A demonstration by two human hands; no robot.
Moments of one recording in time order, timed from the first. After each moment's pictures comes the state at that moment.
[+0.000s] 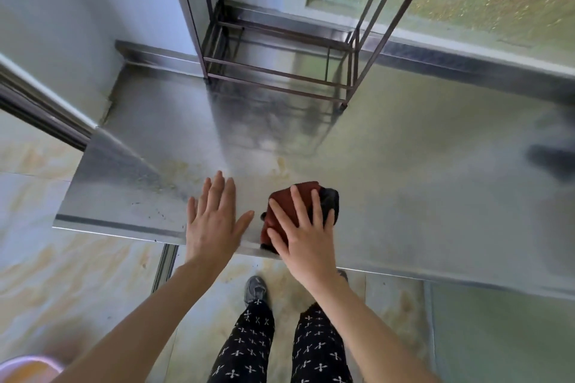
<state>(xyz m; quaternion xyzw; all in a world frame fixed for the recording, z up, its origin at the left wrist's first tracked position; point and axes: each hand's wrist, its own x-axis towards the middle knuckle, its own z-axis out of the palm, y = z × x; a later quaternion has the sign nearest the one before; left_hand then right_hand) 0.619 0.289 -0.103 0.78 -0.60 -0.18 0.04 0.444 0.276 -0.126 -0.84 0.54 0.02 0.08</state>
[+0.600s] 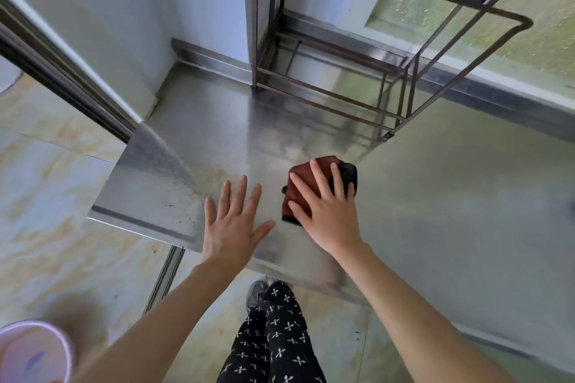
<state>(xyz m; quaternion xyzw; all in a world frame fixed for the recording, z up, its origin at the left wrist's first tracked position) 0.644 0.272 -0.116 0.79 -0.58 -0.21 -0.03 0.478 0.179 -0.124 -0.87 0.48 0.05 0.08</state>
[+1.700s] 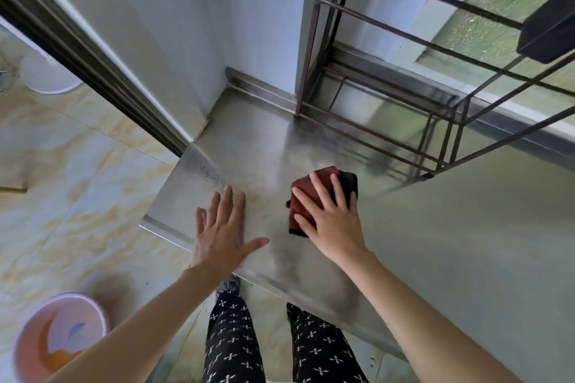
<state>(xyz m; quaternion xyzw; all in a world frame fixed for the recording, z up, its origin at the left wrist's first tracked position) 0.710 0.275 -0.101 0.83 -0.51 -0.21 -0.06 0.528 0.152 -0.122 -0.91 0.40 0.06 0.09</state>
